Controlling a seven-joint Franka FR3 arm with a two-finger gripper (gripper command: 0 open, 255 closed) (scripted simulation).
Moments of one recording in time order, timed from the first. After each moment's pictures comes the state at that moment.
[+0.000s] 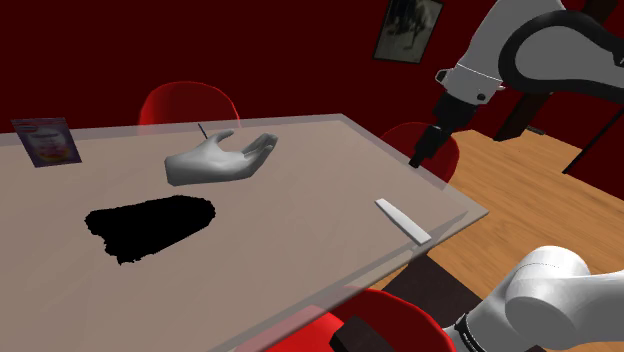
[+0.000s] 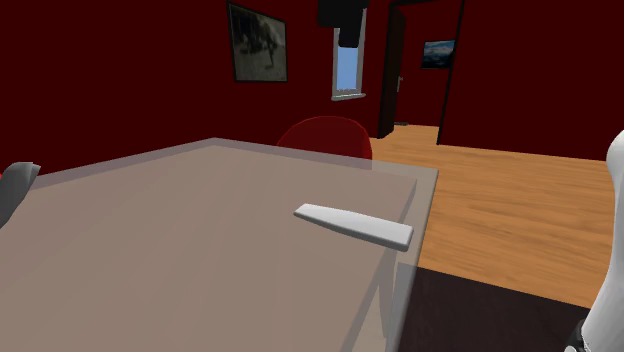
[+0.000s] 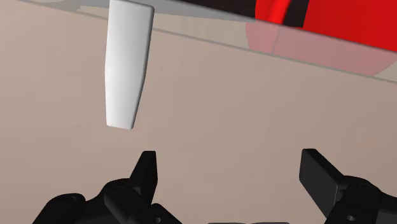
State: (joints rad) arm -0.01 -0.77 0.04 -2.34 0.07 1.65 -0.10
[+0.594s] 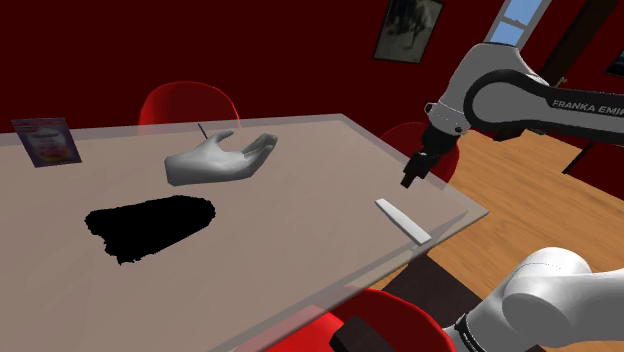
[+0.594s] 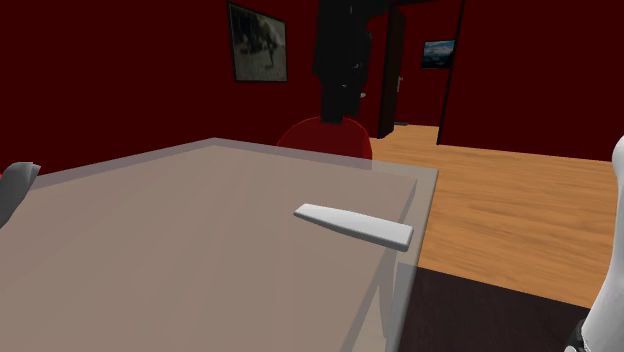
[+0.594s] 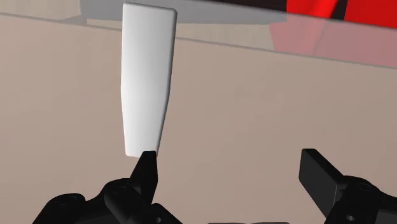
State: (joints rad) arm -0.07 -0.75 0.00 -2.52 0.03 1.82 -0.11
